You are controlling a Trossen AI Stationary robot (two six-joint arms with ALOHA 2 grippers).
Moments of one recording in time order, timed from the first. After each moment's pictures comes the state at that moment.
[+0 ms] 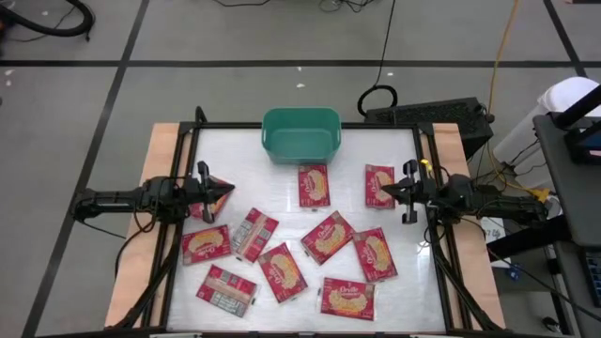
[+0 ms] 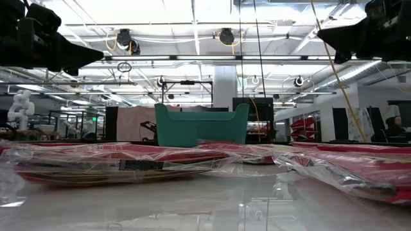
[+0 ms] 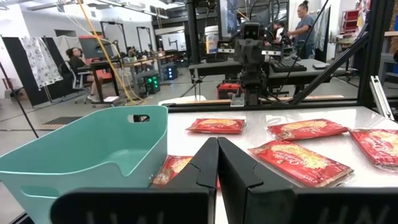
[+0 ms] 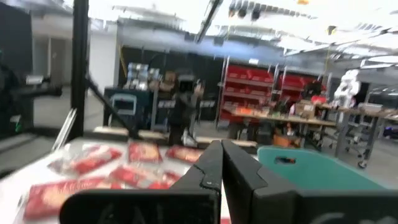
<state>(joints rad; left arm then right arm) 0.01 0.01 0.01 0.06 -0.16 0.12 -0.08 0.01 0.01 0.22 -0.02 -0.11</state>
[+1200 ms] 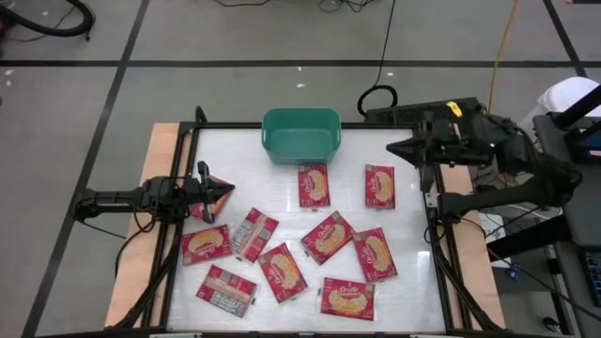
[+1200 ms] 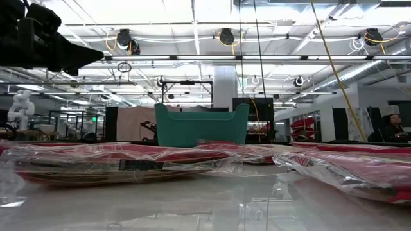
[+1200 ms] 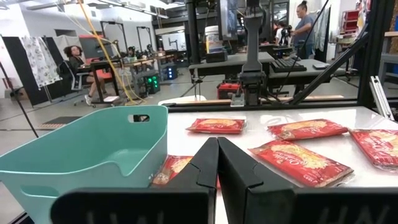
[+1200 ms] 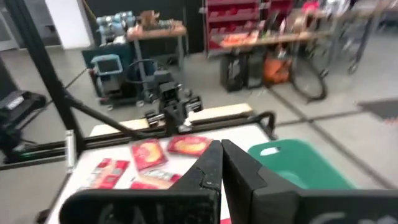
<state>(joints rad) 0.01 0.01 0.01 0.06 -0.16 0.12 -0.08 0.83 1.26 -0.62 0.07 0.12</state>
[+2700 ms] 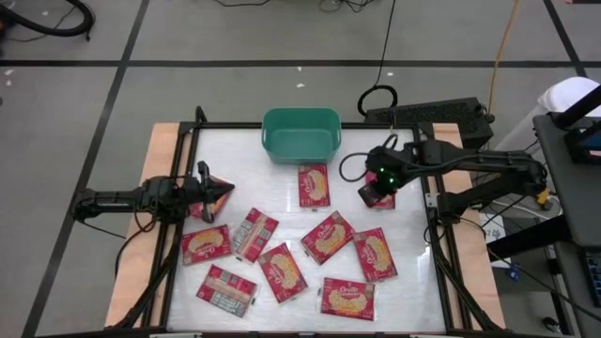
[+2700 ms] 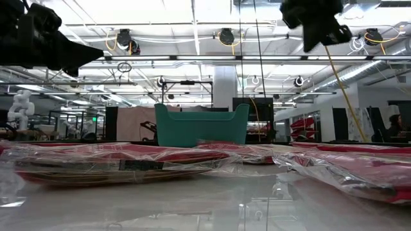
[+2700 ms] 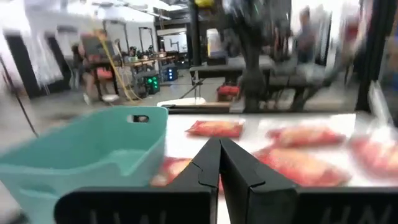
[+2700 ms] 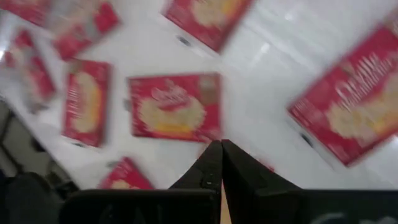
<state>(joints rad) 0.01 0.01 0.01 0.09 -0.16 0.03 -0.10 1.22 1.19 -1.14 -0.11 0.88</state>
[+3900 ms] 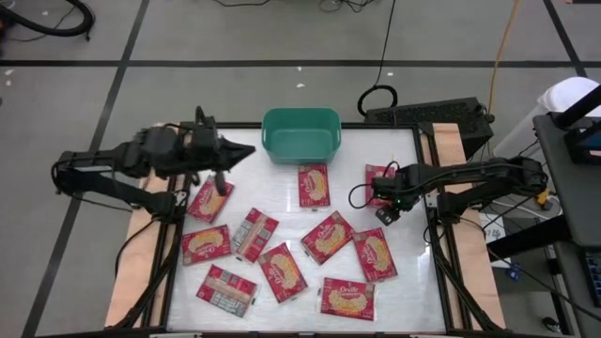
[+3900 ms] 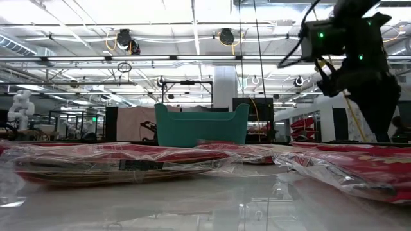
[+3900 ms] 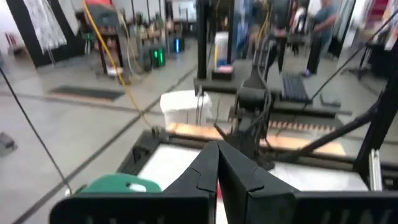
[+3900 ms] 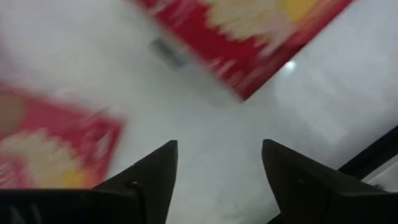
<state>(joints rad) -0.04 0.99 1.23 -0.33 -0.28 -0.02 -0.12 1.22 0.66 -1.10 -0.03 0.80</state>
